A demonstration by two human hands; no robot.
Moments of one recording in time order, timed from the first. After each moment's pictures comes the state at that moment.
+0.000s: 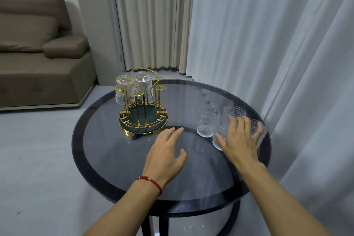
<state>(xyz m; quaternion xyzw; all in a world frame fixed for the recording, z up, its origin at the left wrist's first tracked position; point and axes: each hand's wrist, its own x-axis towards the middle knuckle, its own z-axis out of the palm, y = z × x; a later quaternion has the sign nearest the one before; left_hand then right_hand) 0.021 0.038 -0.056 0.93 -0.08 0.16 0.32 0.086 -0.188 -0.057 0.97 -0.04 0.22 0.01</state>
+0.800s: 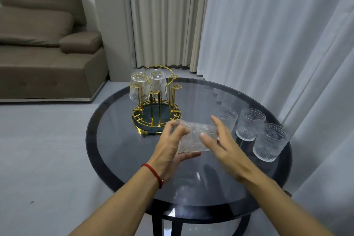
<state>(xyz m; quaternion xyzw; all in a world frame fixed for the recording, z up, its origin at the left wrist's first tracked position) 0.026 0.058 -0.029 0.52 0.01 -0.04 0.85 0.044 -0.122 -0.028 0.85 0.19 -0.02 -0.48</state>
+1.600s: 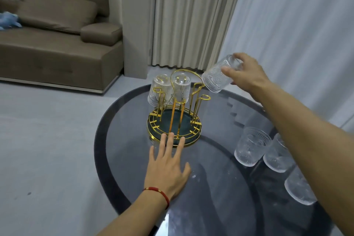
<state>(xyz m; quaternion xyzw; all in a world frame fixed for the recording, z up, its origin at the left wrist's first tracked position) 0.083 0.119 -0.126 0.99 0.02 0.10 0.14 0.254 -0.056 0.113 0.89 0.15 0.13 -0.41</state>
